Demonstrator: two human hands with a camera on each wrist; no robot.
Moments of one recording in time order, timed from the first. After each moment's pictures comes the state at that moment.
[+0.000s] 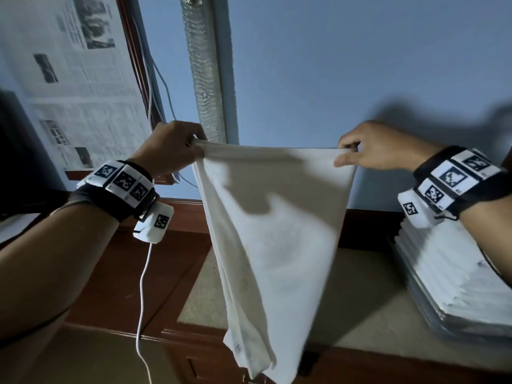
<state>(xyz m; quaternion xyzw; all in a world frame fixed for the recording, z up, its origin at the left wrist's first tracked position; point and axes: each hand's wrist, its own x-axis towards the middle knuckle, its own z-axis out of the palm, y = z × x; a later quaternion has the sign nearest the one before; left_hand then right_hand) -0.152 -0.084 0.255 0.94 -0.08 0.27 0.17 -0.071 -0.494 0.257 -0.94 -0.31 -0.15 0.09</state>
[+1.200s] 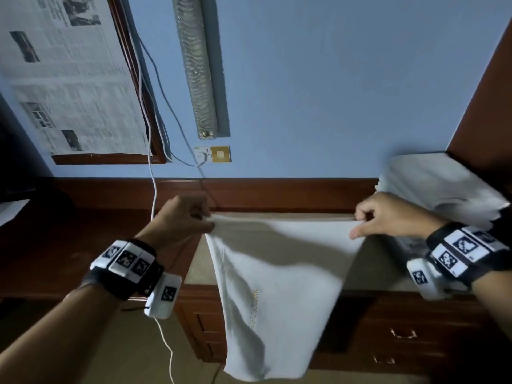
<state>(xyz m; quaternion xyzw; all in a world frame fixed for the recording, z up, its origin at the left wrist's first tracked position) -0.282 -0.070 0.099 0.92 -0.12 0.08 0.36 -0.250 -0.534 0.108 -0.95 -0.22 0.03 0.22</state>
